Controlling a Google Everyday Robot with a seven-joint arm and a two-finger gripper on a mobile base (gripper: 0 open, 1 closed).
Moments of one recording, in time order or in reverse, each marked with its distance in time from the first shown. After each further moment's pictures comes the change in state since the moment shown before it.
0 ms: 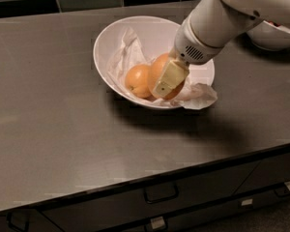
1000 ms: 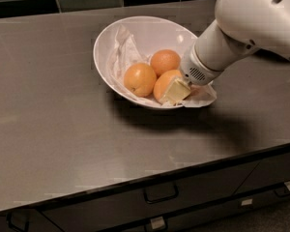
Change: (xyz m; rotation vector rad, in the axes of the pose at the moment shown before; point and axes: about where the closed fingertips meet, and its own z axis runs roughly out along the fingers) arm 0.042 0.013 0.048 -0.093 0.020 0.093
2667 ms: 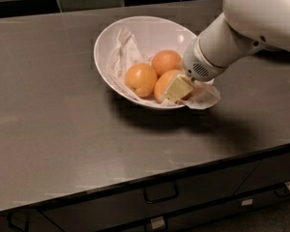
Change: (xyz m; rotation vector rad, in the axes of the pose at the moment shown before) arm -0.007 -0.003 -0.018 0.039 -0.040 -0.004
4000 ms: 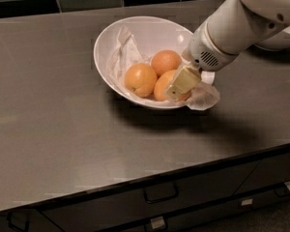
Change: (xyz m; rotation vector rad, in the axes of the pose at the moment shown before) arm -0.011 0.002 -0.034 -0.006 -0.003 -0.055
